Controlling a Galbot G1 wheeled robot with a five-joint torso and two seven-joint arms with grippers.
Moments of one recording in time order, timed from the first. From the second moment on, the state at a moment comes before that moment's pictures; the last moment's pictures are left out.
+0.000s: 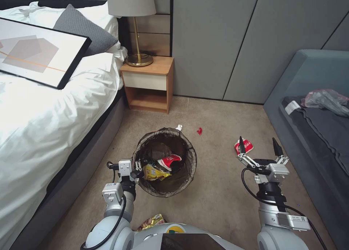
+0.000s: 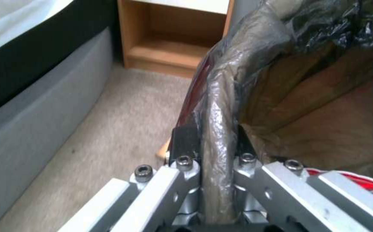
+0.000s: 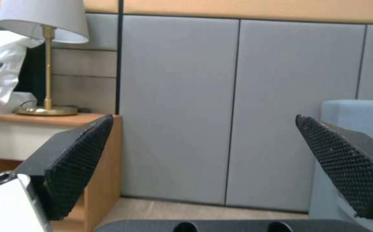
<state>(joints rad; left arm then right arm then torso) 1.79 -1.51 -0.31 -2.42 -0.11 0.39 -0.26 -1.87 1.47 0.69 2.30 0.10 0.44 0.06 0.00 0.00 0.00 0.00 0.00</state>
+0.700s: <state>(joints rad) 1.79 -1.51 -0.31 -2.42 -0.10 0.39 -0.26 -1.86 1.47 0.69 2.30 0.10 0.43 0.06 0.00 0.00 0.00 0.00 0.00</state>
